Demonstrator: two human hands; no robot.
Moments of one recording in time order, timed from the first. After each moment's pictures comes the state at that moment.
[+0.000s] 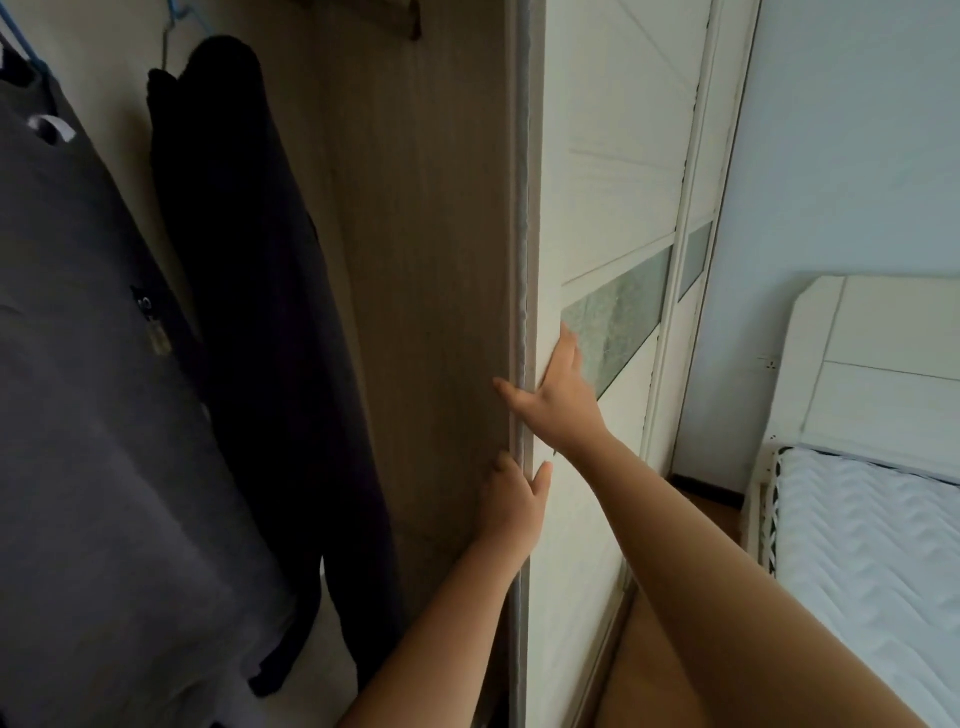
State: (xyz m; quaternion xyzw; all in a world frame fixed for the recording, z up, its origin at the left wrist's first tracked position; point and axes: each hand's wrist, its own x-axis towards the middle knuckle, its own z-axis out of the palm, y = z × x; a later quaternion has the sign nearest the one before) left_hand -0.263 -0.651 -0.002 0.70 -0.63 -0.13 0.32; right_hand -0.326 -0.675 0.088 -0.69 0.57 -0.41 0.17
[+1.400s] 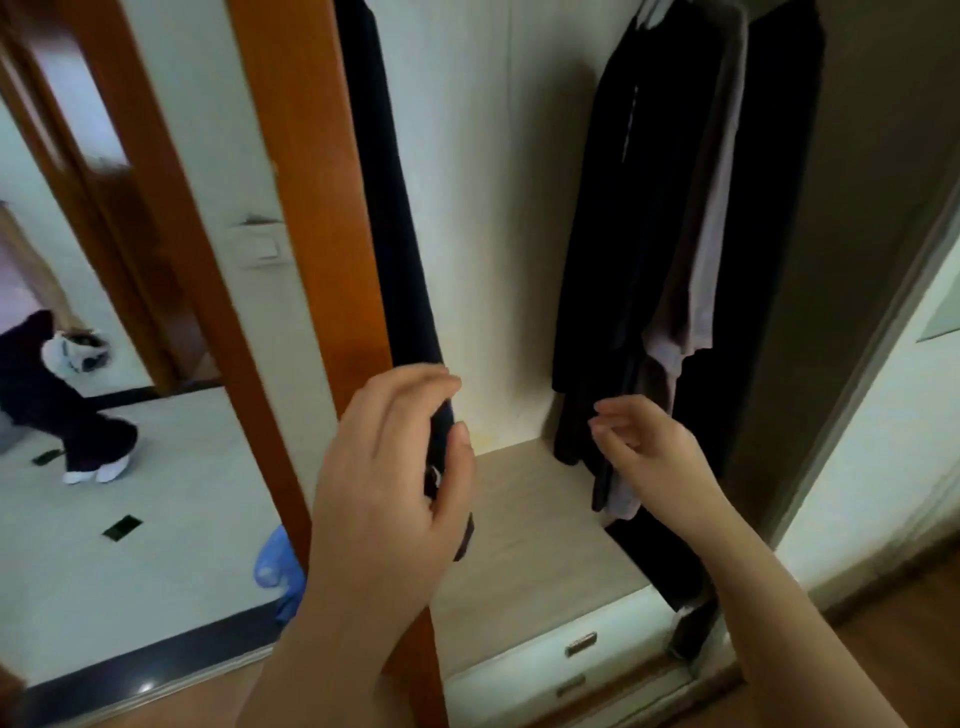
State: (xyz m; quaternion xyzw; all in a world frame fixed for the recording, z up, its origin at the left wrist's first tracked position) left_hand -0.038 -0.055 0.081 0.66 -0.51 0.30 0.45; right_hand -0.153 -0.248 0.035 -0.81 0.30 -0.36 0.35
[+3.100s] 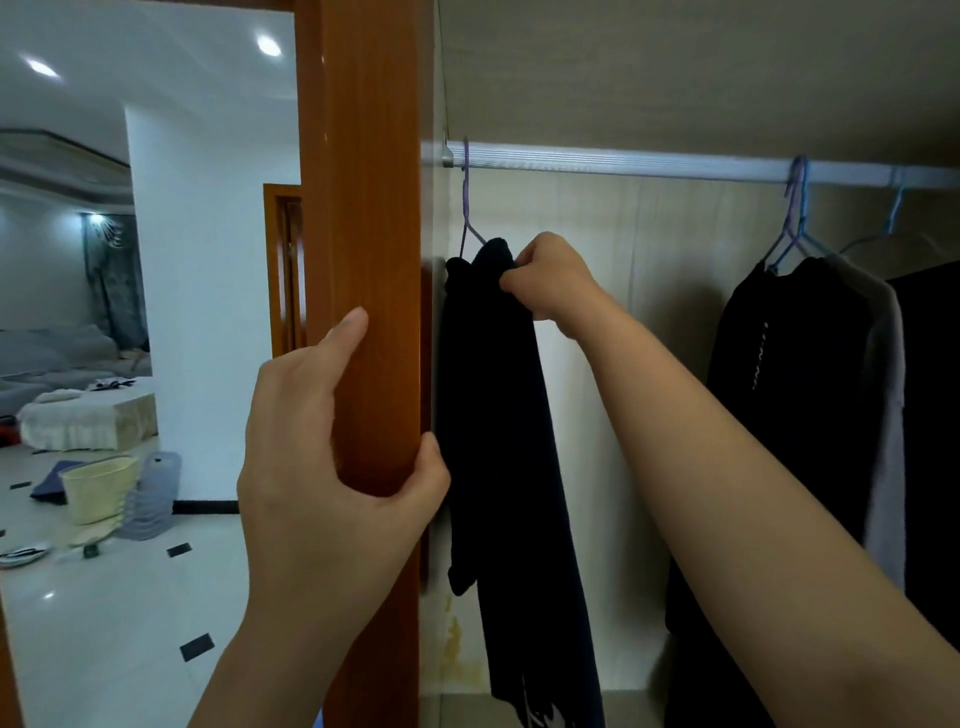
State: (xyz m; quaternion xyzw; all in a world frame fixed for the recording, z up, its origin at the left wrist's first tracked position) left_hand 0.024 -0.096 0.196 0.62 -0.36 0.46 0.53; right_hand 0.068 -0.292 0.329 -0.86 0.11 -0.38 0.32
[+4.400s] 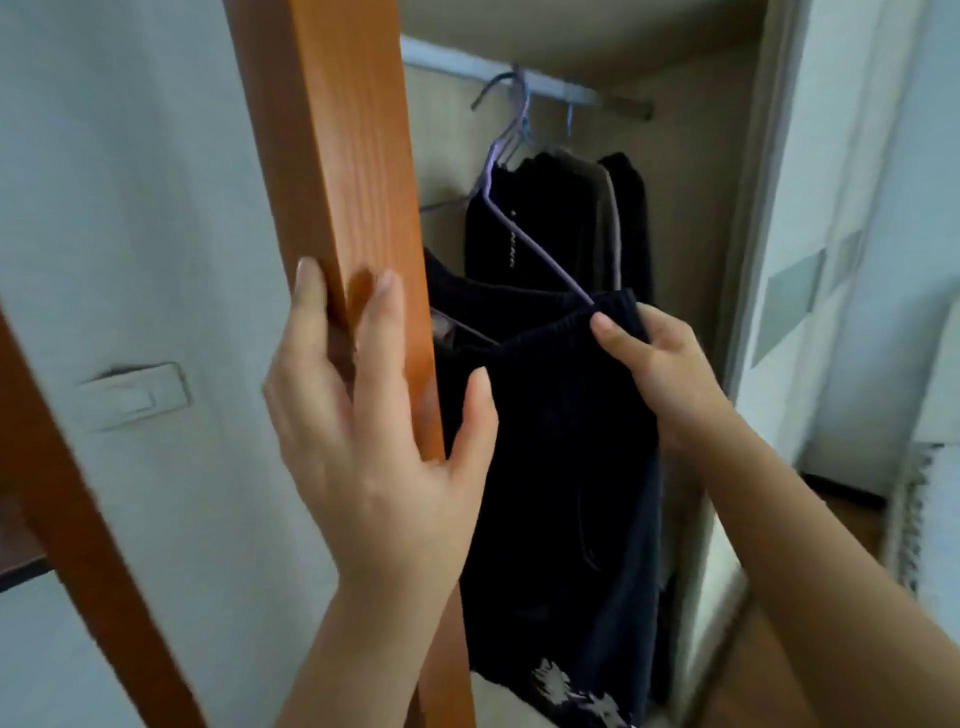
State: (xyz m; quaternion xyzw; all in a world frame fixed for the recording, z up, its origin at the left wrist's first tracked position) left_hand 0.037 -0.094 0.153 0.48 -0.51 0.44 0.56; right_hand -0.116 -0.224 0.163 -0.64 0.28 -0.58 0.42
